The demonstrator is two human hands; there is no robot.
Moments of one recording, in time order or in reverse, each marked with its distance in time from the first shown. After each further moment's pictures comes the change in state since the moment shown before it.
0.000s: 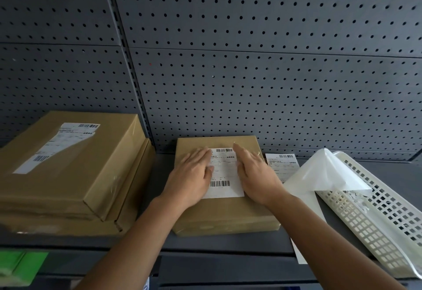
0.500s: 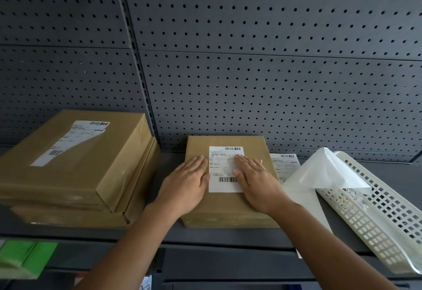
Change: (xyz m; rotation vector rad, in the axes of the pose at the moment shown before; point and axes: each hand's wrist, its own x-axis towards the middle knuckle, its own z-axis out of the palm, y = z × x) left_hand -0.028 -0.013 -0.001 0.097 -0.072 0.005; right_hand -0.022 0.001 0.009 -0.143 -0.070 -0.043
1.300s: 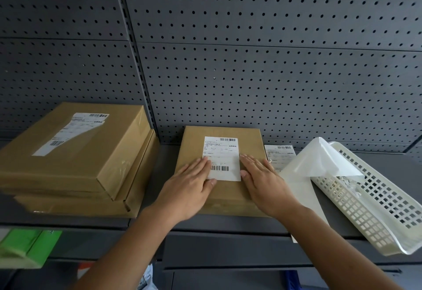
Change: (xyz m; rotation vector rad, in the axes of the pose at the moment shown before) left_hand -0.029 0.016 0.000 0.025 -0.125 0.041; right_hand -0.035 0.005 -0.004 -0.002 0.055 0.006
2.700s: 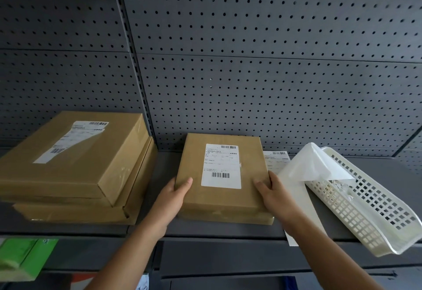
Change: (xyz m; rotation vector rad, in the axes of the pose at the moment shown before) left_hand -0.023 -0.013 0.012 -1.163 0.078 -0.575; right_hand -0.025 0.008 -0.006 0.879 -0.004 0.658
